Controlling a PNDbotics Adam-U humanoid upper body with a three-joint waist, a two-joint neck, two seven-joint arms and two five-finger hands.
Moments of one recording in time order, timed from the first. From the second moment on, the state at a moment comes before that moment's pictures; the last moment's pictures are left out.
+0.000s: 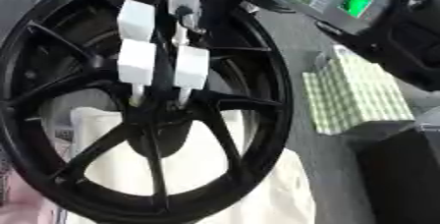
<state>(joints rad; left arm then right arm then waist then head) -0.24 0.49 0.03 -1.98 0.60 -0.08 0.08 -0.80 -1.15 0.36 -2.00 0.05 0.77 0.48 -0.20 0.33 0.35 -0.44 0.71</state>
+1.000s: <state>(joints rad) -0.20 0.49 0.07 -1.98 0.58 -0.12 0.12 -0.36 -1.24 -0.30 -1.61 0.58 0.87 0.38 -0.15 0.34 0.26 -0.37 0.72</state>
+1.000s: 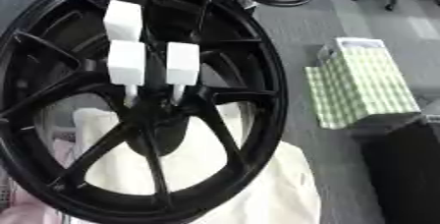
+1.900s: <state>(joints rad) -0.19 0.48 0.08 -1.98 0.57 -0.13 0.14 0.06 -0.80 -0.55 -1.54 0.36 0.90 -0.21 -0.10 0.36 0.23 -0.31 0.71</state>
